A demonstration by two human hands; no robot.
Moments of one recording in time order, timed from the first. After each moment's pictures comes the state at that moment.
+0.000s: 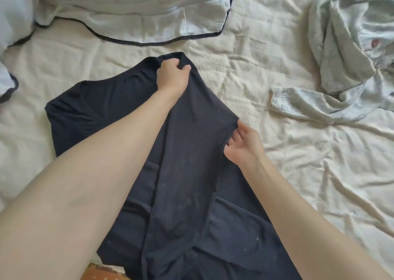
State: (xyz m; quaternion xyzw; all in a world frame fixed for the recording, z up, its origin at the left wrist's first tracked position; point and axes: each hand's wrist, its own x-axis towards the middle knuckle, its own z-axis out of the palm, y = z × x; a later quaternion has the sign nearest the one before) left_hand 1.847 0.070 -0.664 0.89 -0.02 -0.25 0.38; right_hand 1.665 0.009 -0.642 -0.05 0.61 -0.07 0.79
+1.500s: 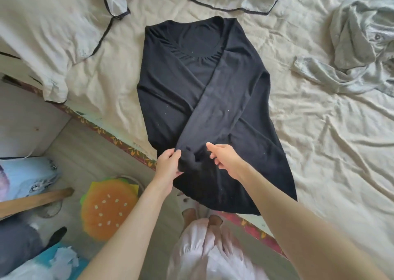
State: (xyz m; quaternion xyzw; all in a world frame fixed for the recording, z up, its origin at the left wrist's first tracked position) left_hand 1.493 0.344 -0.603 0.70 0.35 -0.33 0.53; right_hand 1.479 0.185 -0.606 -0.61 0.42 0.33 0.59
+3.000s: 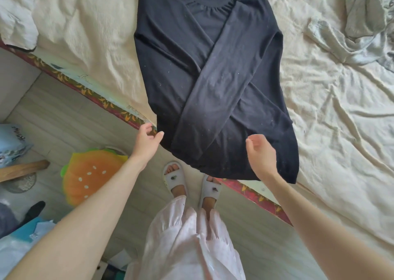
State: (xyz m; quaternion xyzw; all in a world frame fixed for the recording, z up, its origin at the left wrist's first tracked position) left_hand 1.485 0.440 -0.673 0.79 0.22 -0.34 0.46; right_hand 1.376 0.179 -0.623 -0.86 0.39 0.15 0.28
